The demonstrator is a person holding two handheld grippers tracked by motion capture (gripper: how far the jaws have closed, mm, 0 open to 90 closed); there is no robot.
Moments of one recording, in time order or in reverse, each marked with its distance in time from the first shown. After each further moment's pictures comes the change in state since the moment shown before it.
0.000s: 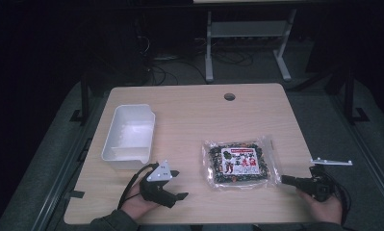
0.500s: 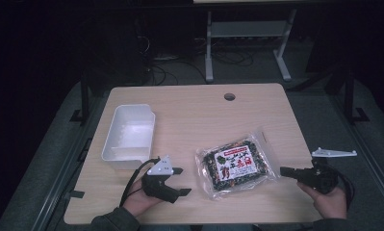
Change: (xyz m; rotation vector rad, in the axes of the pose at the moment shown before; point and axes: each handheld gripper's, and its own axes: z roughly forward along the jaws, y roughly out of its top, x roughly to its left) left arm 0.007 0.017 0.001 -0.033 -0.054 -0.036; right arm 0.023 0.030 -0.018 -0.027 0.108 -0.185
